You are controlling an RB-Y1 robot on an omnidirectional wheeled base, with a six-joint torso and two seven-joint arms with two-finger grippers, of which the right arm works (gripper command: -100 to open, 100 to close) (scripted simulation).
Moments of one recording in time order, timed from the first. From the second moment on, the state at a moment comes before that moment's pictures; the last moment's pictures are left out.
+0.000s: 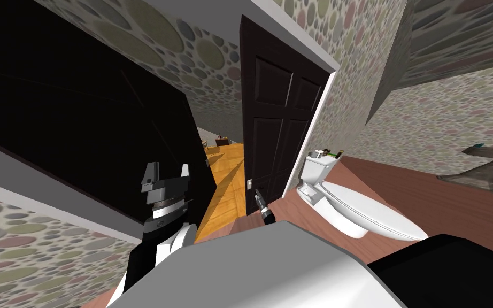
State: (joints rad) arm 0.15 -0.06 0.19 -0.99 0.09 -0.74 -0.09
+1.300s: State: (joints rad) arm 0.13 -0.05 0.18 -0.95 0.08 -0.76 -0.08
